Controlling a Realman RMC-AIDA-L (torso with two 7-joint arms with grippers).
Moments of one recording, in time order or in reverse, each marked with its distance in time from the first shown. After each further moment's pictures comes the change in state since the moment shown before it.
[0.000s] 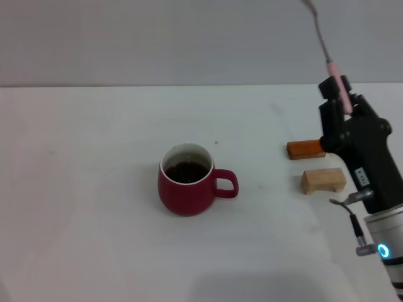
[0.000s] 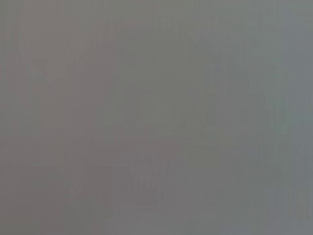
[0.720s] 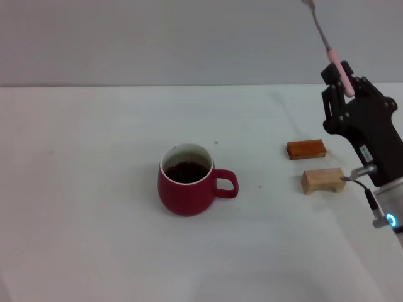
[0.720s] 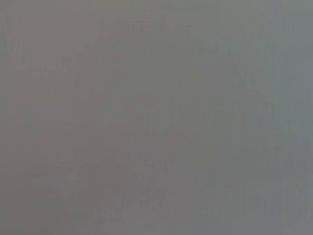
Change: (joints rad) left arm -0.006 0.002 0.000 0.000 0.000 -0.018 0.008; right arm 0.053 -0.064 0.072 -0.028 -0.033 0.115 -0.076
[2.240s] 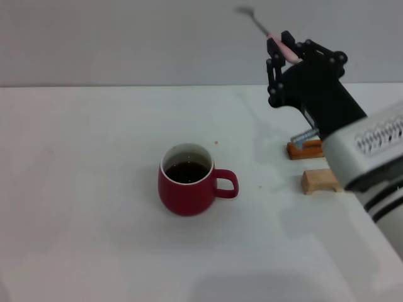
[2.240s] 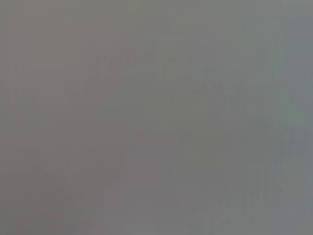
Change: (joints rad) left arm 0.002 -0.002 0.000 0.002 0.000 -0.038 0.002; right arm -0.353 0.075 0.737 0.703 -0.652 0.924 -0.714
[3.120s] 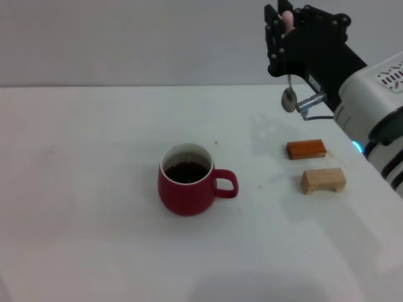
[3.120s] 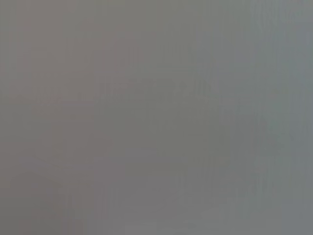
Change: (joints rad) left arm -0.003 0.000 0.000 0.000 0.000 -0.015 -0.006; right arm -0.053 0.007 0.126 0.270 -0.016 0.331 -0.009
